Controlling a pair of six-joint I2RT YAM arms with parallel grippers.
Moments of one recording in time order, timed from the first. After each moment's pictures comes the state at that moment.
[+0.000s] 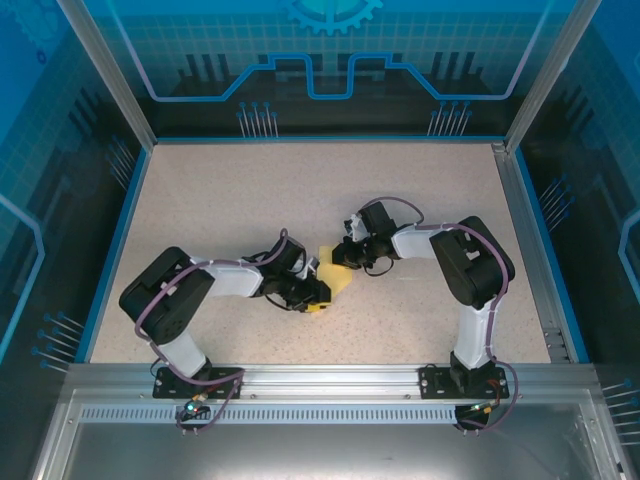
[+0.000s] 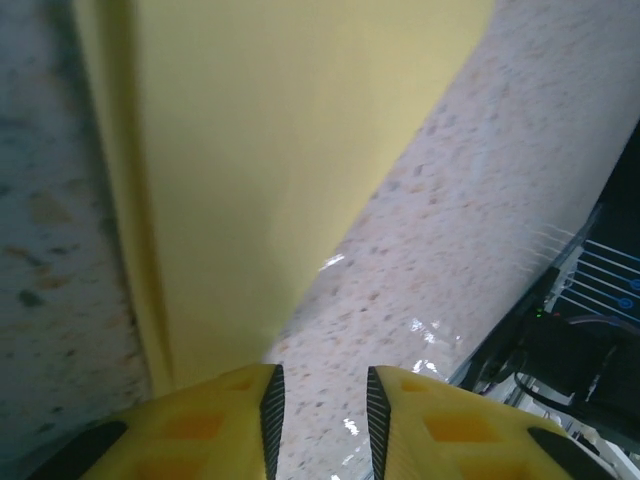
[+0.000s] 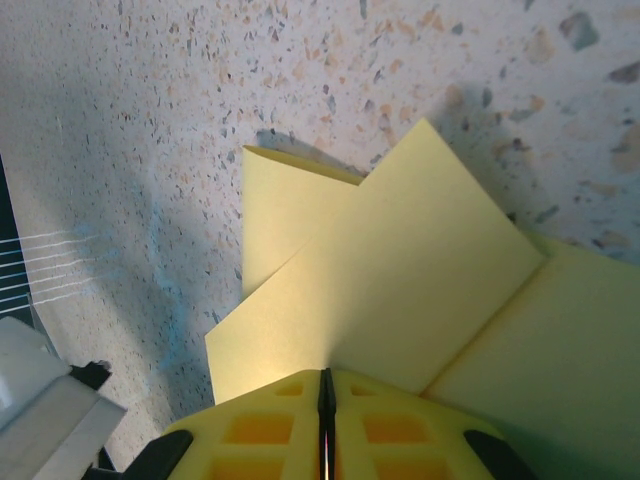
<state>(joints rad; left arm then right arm) -0.62 1.69 0.68 -0.03 0.68 -0.92 0.49 1.95 1.00 -0.08 -0.61 0.63</state>
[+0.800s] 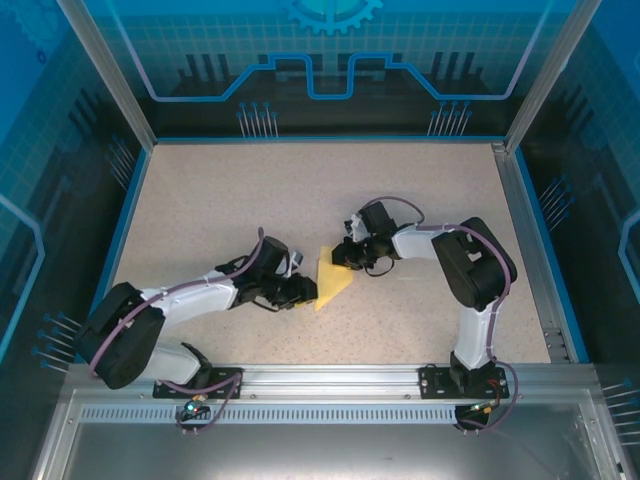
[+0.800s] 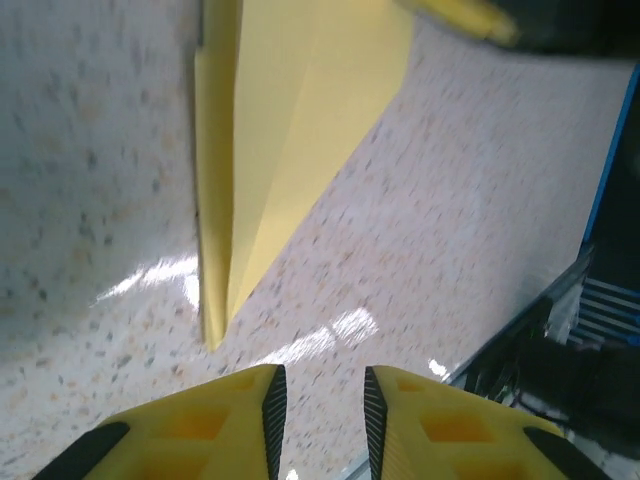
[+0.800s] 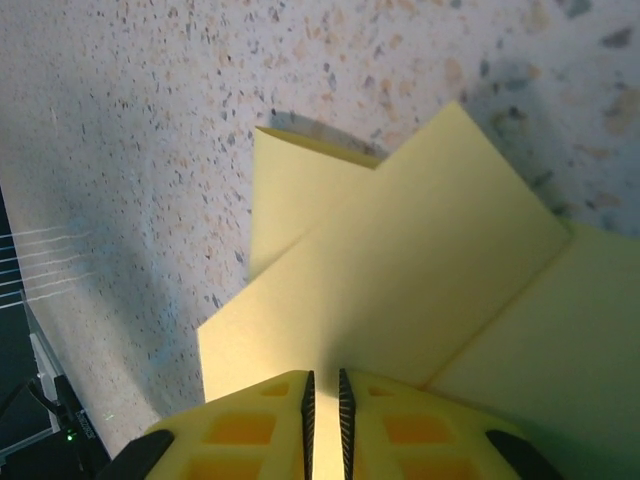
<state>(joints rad) -0.60 1.37 0.62 -0.17 0.49 -0.92 0.49 1.91 1.00 -0.13 -0.60 0.63</state>
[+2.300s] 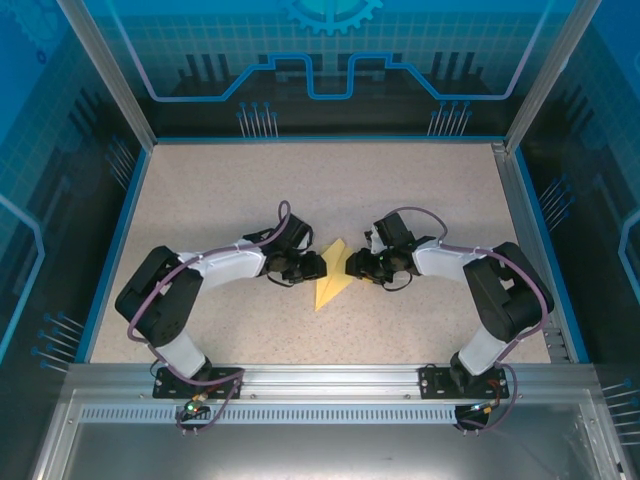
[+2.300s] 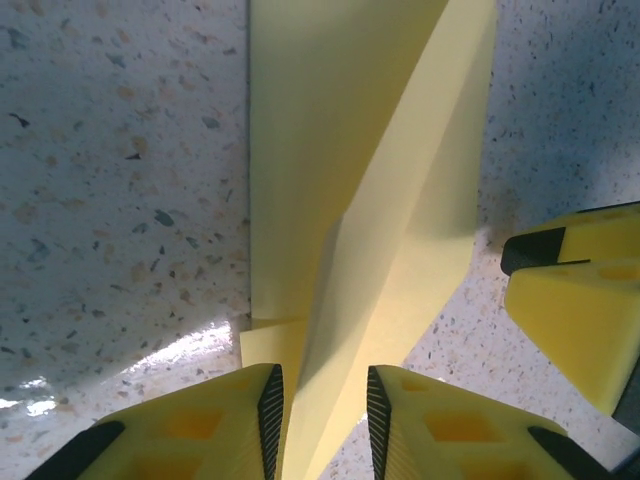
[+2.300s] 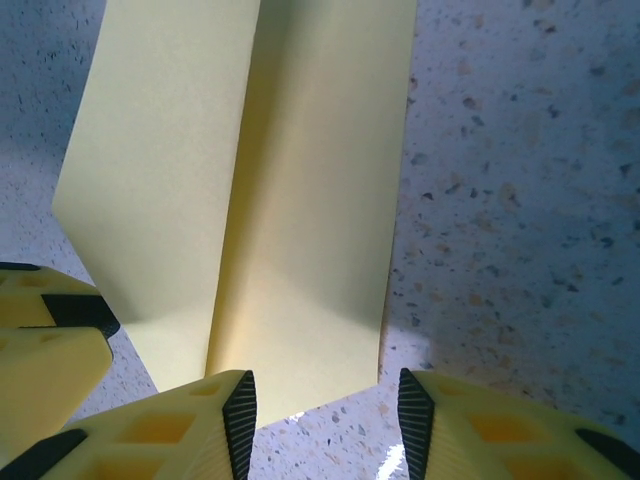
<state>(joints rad) -0.60 1.67 0.92 -0.32 0.30 -0.76 0.49 1.66 0.80 -0.21 -0.47 0.70</state>
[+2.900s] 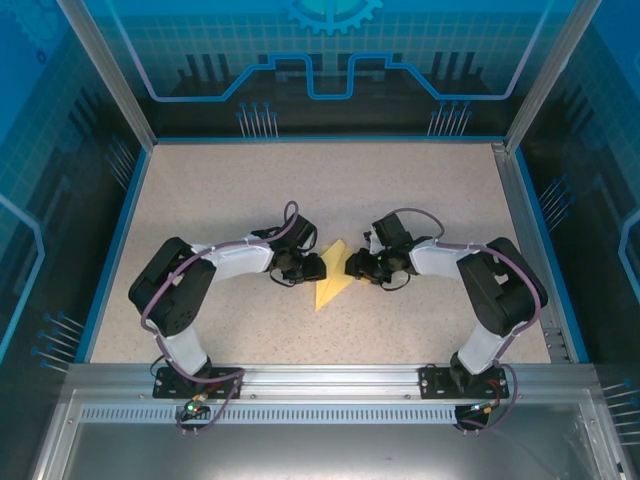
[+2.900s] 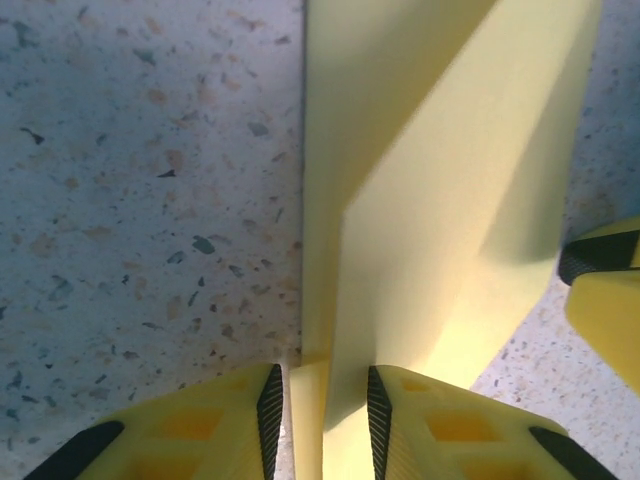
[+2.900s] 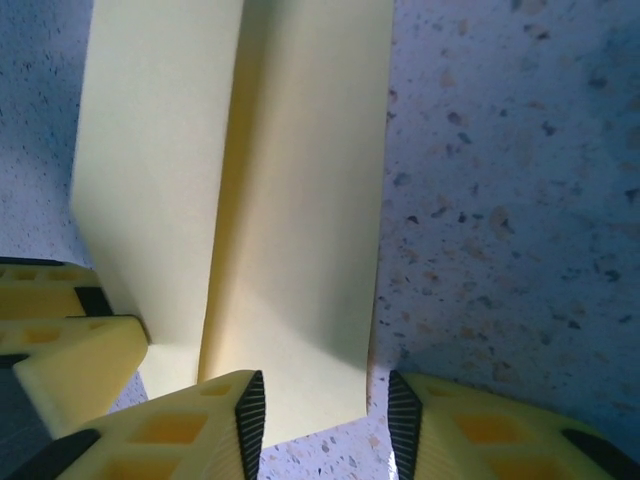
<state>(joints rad) -0.60 1.76 0.97 -0.38 0.28 -0.71 0.49 1.71 0.81 -0.18 -0.47 0.72</state>
